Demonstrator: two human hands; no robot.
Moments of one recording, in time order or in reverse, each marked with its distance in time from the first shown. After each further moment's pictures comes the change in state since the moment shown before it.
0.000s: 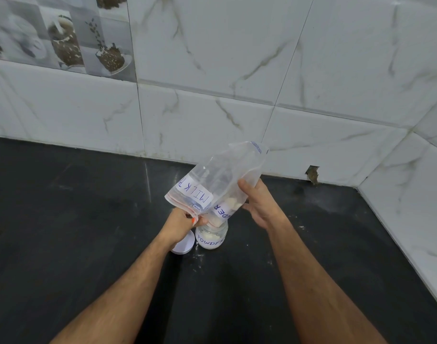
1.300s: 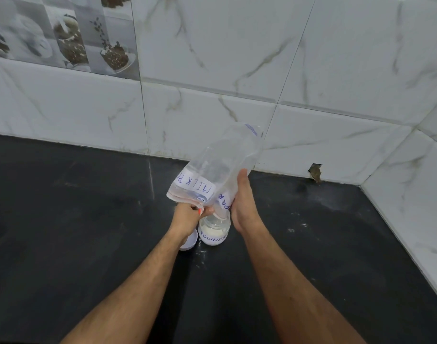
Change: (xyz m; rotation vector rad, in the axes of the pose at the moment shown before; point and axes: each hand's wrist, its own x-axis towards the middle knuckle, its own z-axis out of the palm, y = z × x) left_hand -0.001 0.010 0.018 -0.193 0.161 0.032; right_hand -0.001 0.018 0.059 0.179 0.148 -0.067
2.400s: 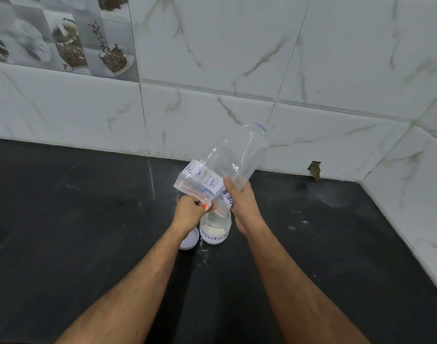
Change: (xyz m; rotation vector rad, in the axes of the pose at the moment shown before) left_hand 0.007 0.009 -0.003 0.253 0.005 0.012; right_hand 0.001 0.010 -0.016 -0.127 -0.013 -0.030
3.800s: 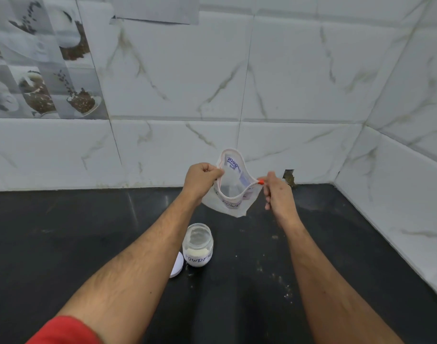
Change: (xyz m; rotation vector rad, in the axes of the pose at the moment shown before) left_hand 0.037 0.150 0.057 -0.009 -0.031 0.136; right_hand -0.009 -0.068 -0.123 -0.315 0.372 -0.086
